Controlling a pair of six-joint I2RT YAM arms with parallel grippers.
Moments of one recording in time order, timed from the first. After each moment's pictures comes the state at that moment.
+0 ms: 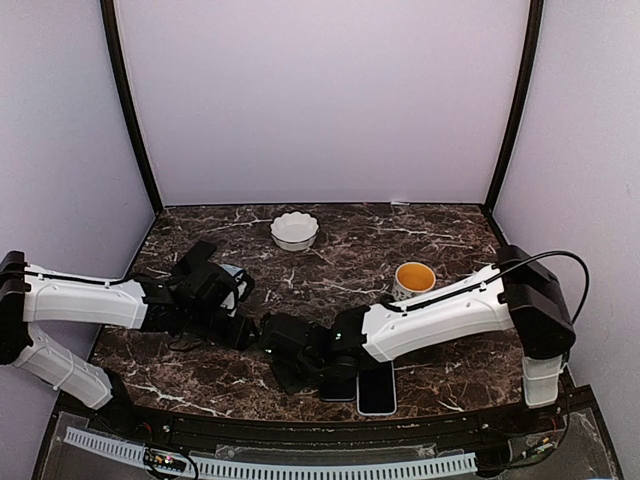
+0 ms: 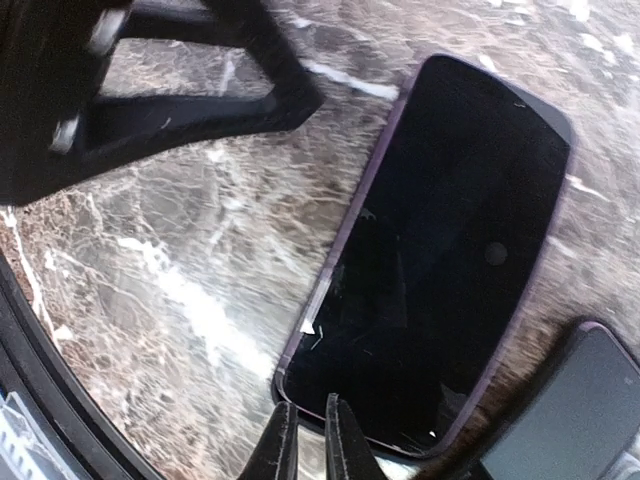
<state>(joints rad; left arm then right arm) -0.84 1.34 0.66 -0.30 -0.04 -0.46 1.38 2.02 1.41 -0.42 0.25 0.61</state>
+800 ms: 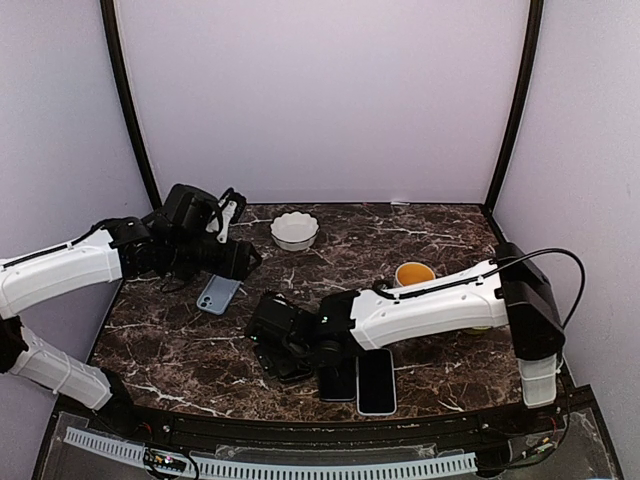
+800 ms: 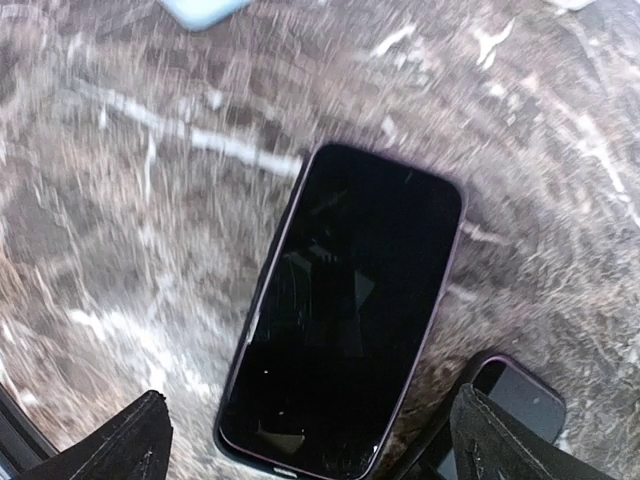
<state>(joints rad) -0.74 1.28 1.01 -0.48 -0.10 -0.30 1.37 2.07 1.57 -0.58 0.44 0.62</state>
